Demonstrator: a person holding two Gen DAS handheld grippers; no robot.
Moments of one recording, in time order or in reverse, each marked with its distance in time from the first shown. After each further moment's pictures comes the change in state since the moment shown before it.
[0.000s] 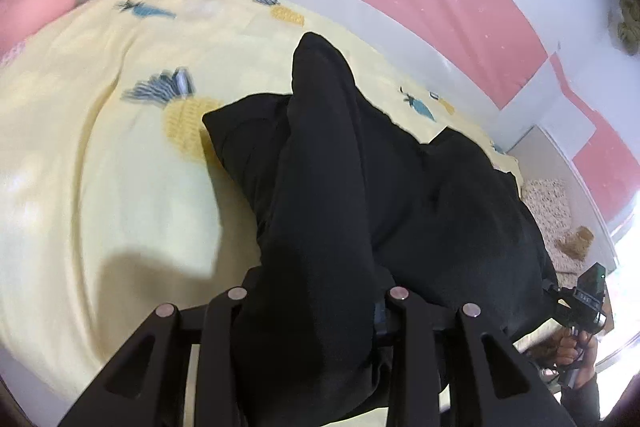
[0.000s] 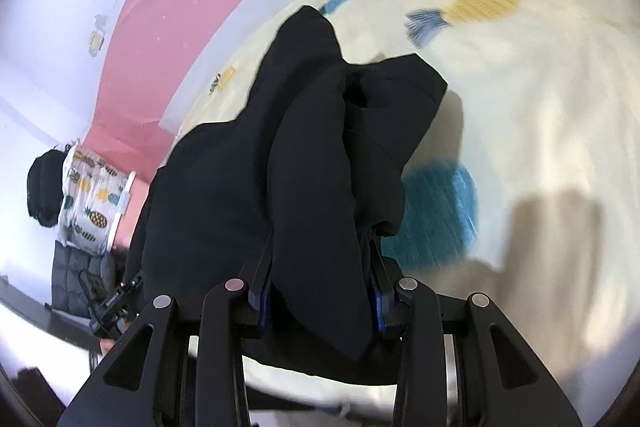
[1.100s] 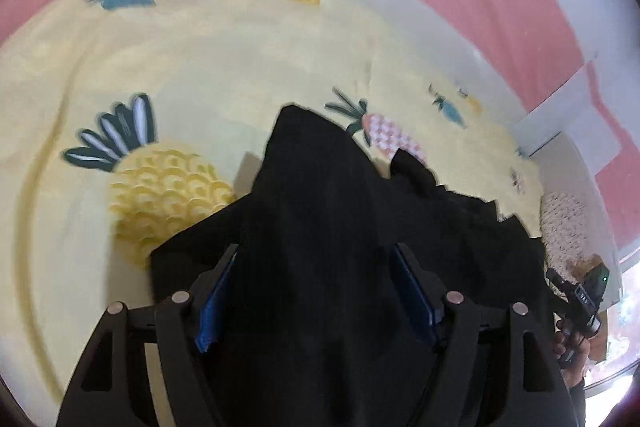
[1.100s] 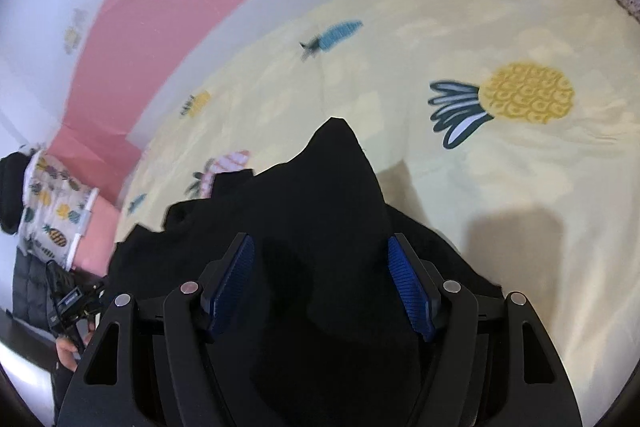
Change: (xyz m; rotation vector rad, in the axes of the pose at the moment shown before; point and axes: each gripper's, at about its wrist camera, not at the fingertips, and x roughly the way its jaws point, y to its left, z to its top) left arm 0.112 -0.003 0.120 -0.050 0.142 0.051; right arm 0.077 0.029 0.132 -0.103 -0.056 -0.126
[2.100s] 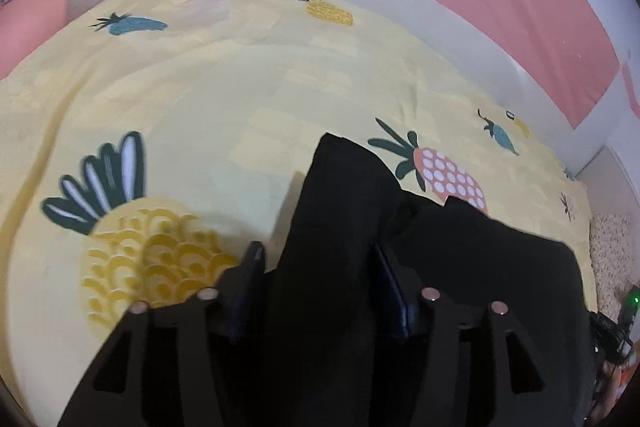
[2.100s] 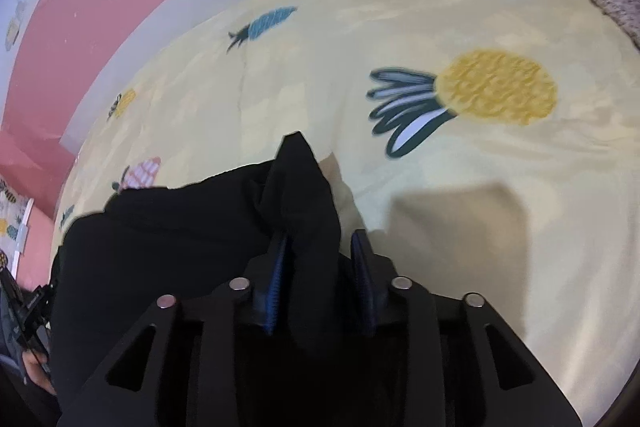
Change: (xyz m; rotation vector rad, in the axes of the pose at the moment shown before) left arm 0.042 -0.003 0.018 0.004 -0.155 0.165; right arm 0.023 -0.024 0.001 0.028 -0.026 -0.239
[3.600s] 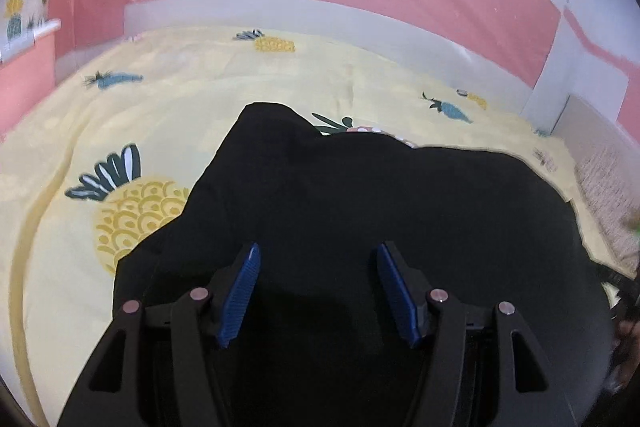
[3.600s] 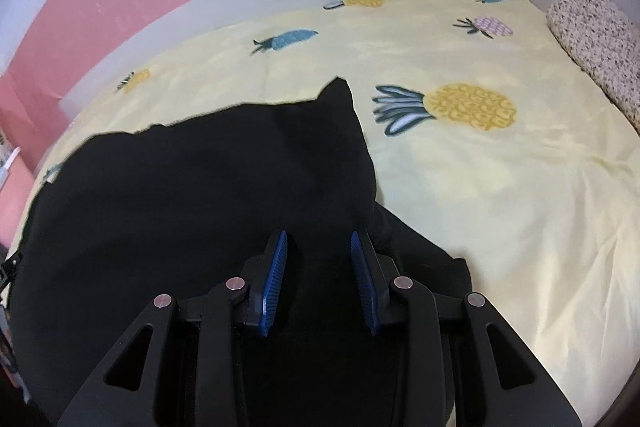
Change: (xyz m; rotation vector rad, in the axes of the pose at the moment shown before) left arm -0.047 -0.047 -0.082 0.240 -0.148 -0.003; right arm -0.039 0.034 -0.063 -0.167 -0.124 -0.123
